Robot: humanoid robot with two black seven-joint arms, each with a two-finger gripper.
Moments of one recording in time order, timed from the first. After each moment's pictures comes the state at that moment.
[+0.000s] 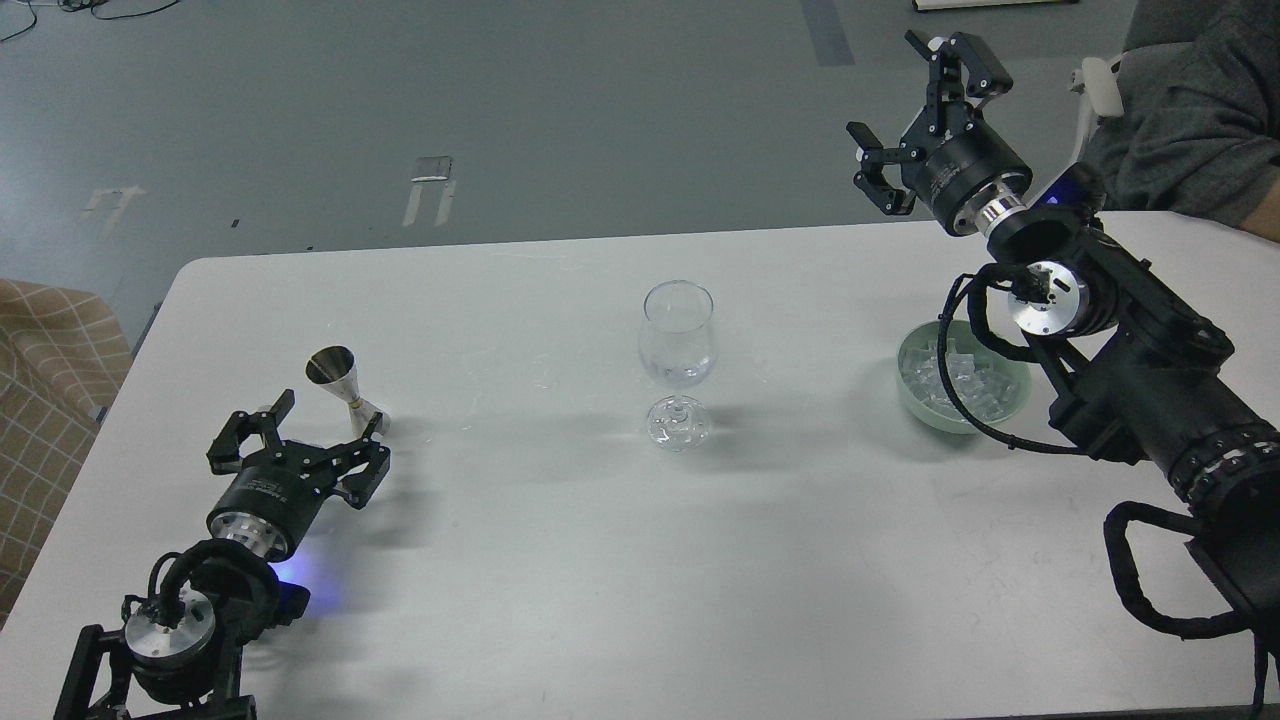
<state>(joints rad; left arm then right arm) 0.00 -0.04 -1.90 -1.16 0.14 -0.21 0.42 0.88 -0.12 1.05 0.53 -0.49 0.36 0.21</state>
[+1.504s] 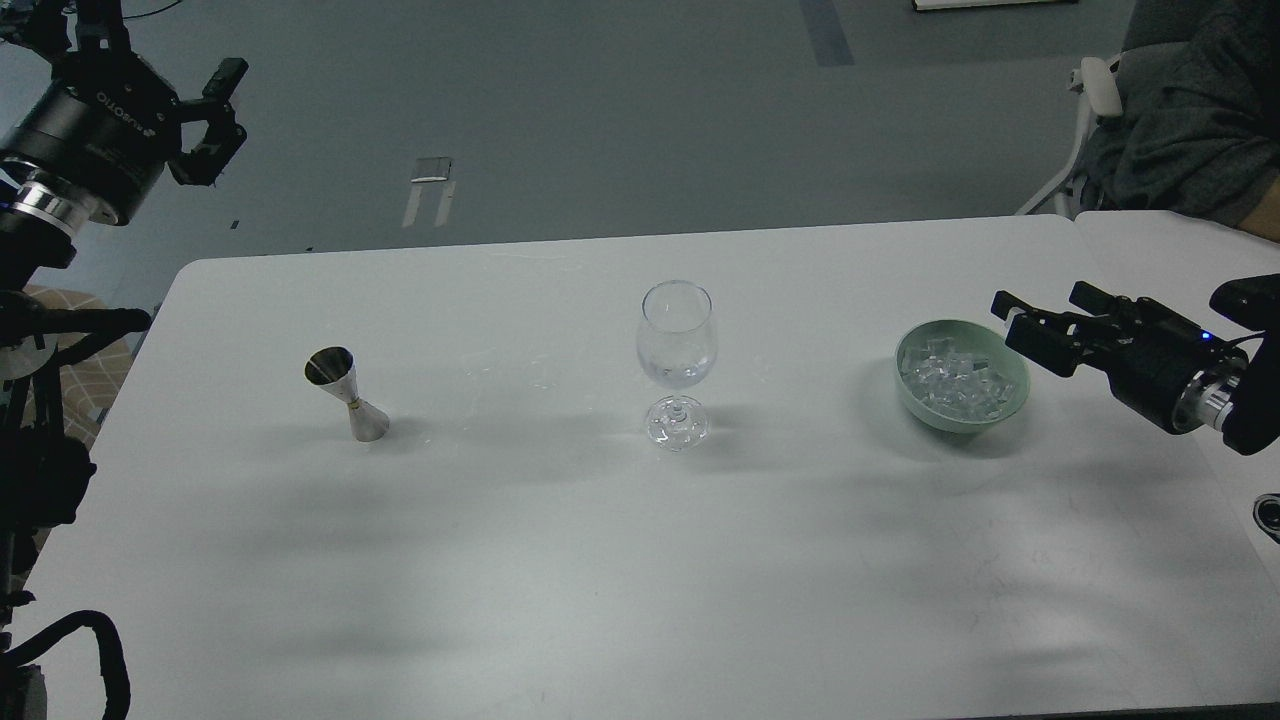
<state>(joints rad) -0.55 0.36 -1.70 -1.17 0.76 -0.47 0.17 0.25 -0.72 0.98 1.31 -1.93 0.02 0.18</state>
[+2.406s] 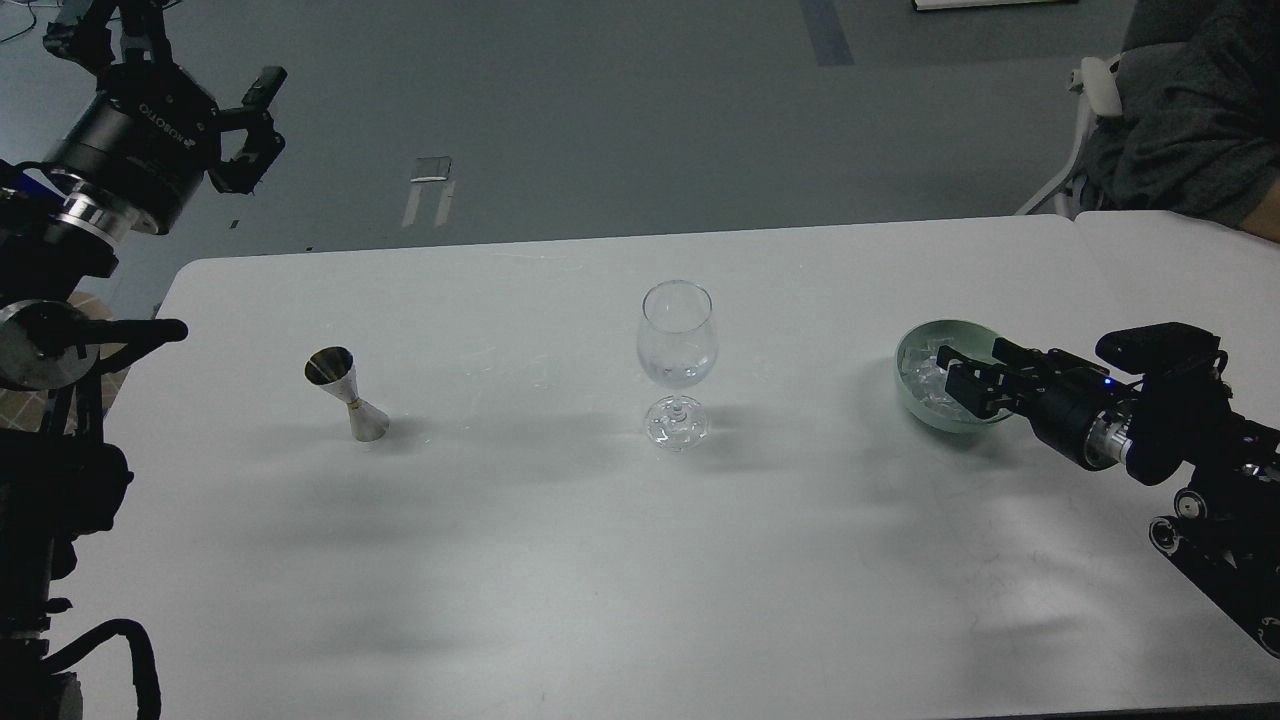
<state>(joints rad) -0.53 0.32 -1.70 -1.20 0.76 -0.47 0.17 0.33 -0.53 0.93 1.13 -2.06 0.07 0.17</state>
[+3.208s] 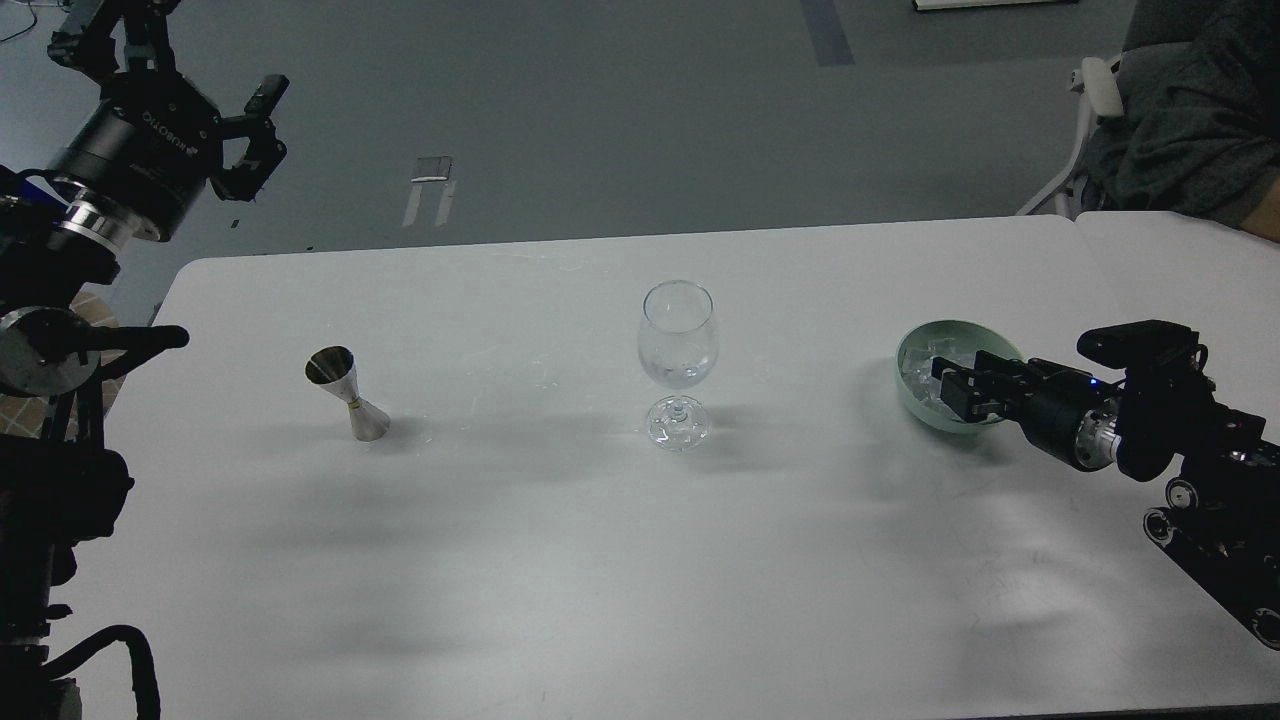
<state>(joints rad) -0.52 0.32 -1.70 -1.21 0.76 -0.47 0.17 0.35 -0.52 0.91 1.12 -2.06 0.16 0.16</state>
